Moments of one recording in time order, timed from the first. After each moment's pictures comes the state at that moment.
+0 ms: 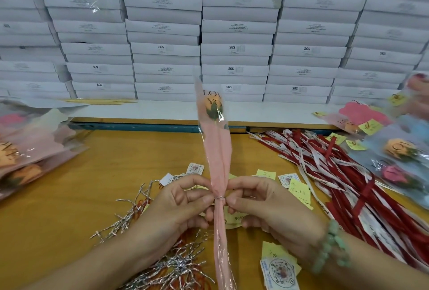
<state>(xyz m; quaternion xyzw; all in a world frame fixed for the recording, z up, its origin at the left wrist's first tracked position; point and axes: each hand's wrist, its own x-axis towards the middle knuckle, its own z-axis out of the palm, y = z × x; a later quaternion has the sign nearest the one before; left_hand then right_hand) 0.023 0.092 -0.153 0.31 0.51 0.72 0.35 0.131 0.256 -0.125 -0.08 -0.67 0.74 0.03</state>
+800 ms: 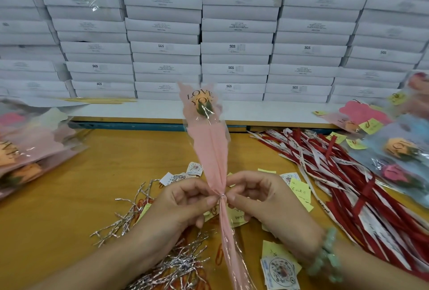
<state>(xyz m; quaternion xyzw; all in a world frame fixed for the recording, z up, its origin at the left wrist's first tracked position) 0.029 0.097 -0.154 0.29 0.54 0.73 0.30 0.132 0.255 -0.127 -0.04 -0.75 0.64 0.13</state>
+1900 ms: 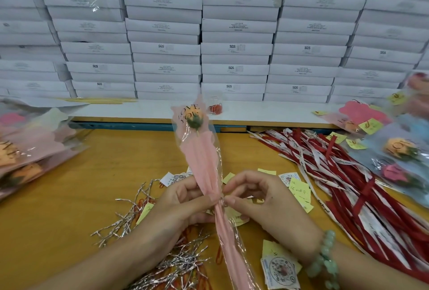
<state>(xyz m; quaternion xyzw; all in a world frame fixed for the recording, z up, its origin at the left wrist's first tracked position) 0.028 0.099 -0.152 0.28 0.55 0.72 0.31 0.130 0.256 -0.130 -0.05 -0.79 0.59 0.14</state>
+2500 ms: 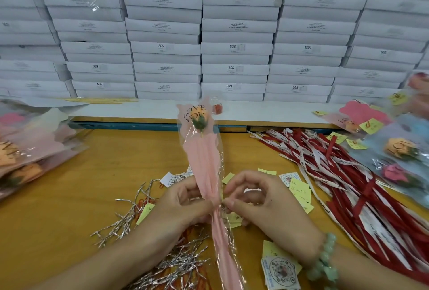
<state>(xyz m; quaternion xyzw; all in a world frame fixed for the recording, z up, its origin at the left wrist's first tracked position) 0.032 0.100 -0.152 0.26 0.59 0.71 0.29 0.131 0.256 -0.134 -0.03 -0.79 0.59 0.14</state>
